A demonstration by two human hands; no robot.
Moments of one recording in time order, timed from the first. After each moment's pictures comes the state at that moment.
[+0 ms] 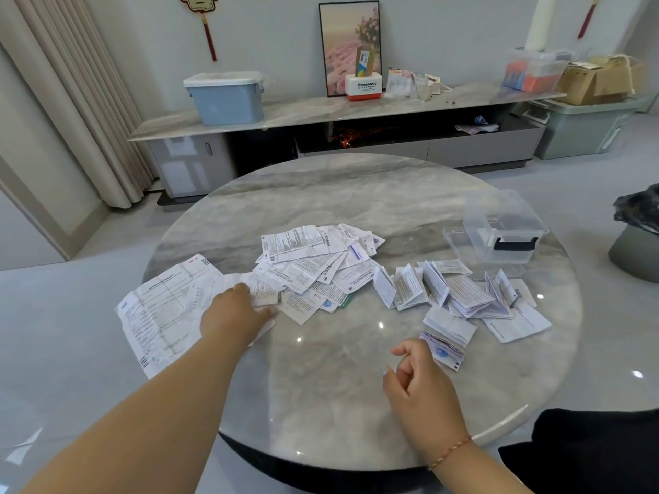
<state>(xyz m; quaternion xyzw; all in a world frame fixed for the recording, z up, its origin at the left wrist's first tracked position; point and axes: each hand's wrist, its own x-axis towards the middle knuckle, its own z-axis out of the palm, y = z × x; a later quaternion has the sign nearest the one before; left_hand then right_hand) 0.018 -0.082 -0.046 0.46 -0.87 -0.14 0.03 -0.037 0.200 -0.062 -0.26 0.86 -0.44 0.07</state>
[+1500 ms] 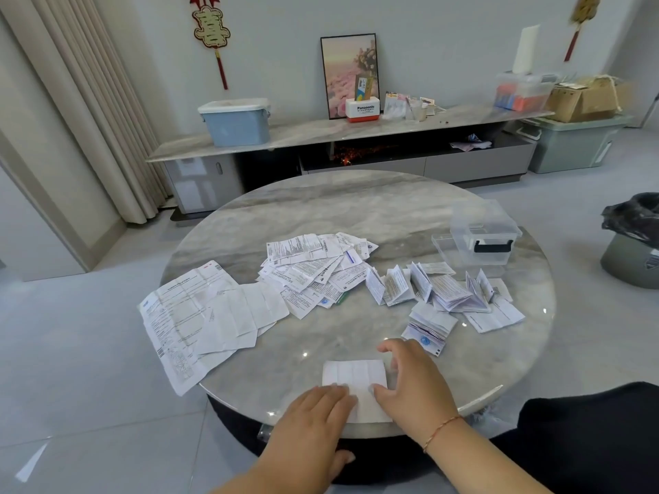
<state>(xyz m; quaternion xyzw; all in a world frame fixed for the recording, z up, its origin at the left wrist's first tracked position) 0.106 0.087 -0.097 -0.04 -0.99 -0.06 0.15 -0.033 0.221 -0.056 -0.34 0.89 -0.30 0.06</state>
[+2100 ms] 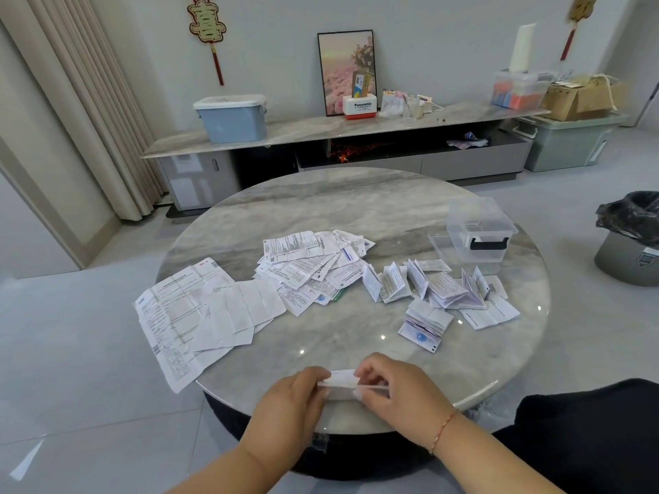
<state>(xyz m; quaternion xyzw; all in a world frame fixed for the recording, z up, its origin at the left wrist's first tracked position) 0.103 0.072 -0.075 0.12 -0.95 -0.21 0.21 -0.032 0.228 -0.053 -0.46 0.82 -0.32 0.14</state>
